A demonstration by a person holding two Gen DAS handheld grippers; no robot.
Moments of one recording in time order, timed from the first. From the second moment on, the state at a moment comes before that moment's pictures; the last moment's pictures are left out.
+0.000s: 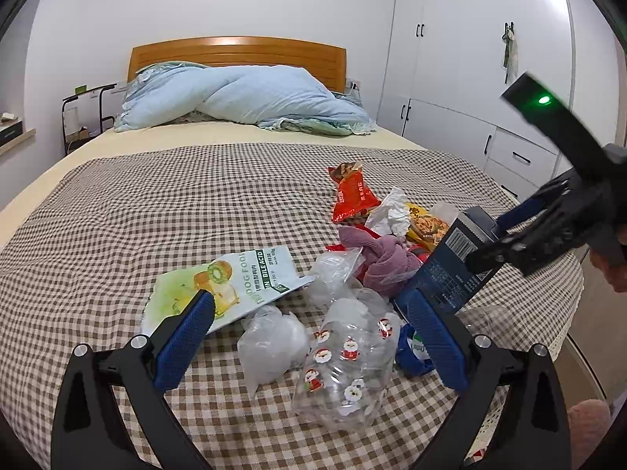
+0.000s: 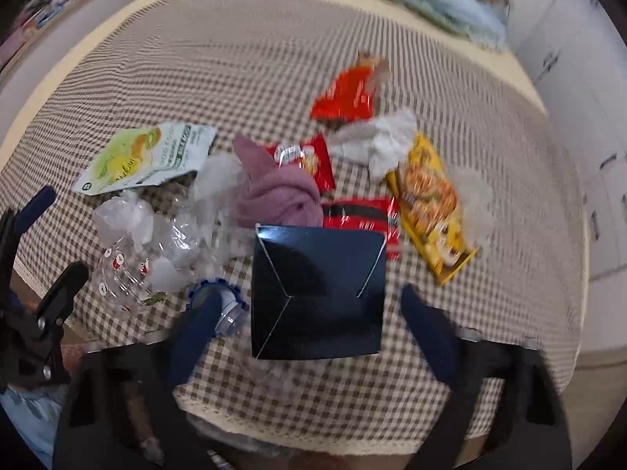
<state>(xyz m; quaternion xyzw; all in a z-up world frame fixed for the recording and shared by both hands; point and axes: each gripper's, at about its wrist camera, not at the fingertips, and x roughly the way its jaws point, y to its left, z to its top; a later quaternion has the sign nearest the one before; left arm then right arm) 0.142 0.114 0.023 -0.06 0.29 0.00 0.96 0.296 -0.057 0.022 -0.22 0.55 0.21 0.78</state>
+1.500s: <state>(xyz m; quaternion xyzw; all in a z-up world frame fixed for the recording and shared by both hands) 0.245 0.046 0.015 0.09 0.57 -0.02 0.82 0.191 -0.278 0.032 0.03 0.36 0.23 0.90</state>
